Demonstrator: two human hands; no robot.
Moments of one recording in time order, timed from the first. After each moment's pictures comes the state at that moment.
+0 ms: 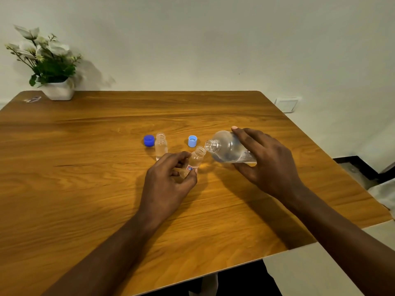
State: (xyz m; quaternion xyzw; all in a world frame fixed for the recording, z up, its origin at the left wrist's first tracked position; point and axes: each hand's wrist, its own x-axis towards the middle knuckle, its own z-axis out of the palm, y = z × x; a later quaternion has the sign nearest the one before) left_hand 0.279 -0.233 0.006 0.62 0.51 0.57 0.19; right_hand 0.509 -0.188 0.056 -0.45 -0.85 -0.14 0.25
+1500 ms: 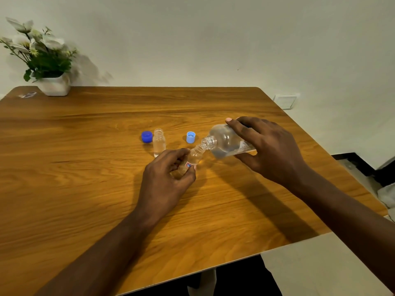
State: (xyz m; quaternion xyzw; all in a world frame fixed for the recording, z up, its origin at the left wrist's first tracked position) left_hand 0.279 -0.235 0.009 0.64 0.50 0.56 0.18; right_hand 0.511 -0.181 0.079 -0.40 -0.87 -0.20 0.20
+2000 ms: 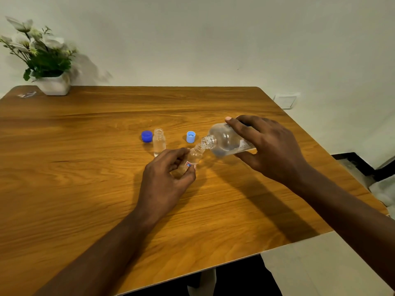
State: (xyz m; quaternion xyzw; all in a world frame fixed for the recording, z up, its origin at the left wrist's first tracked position) left_hand 0.280 -0.235 0.008 0.63 0.51 0.56 0.17; right_hand 0.510 -0.179 0.081 -0.40 -0.88 -0.20 0.19
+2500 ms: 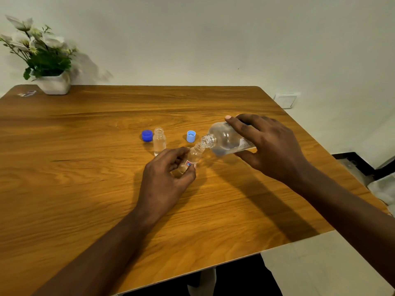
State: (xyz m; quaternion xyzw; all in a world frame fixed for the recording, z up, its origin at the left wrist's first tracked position) left_hand 0.281 -0.236 0.011 0.62 0.51 0.56 0.18; right_hand 0.510 -0.178 0.083 -0.40 -0.88 -0.20 0.19
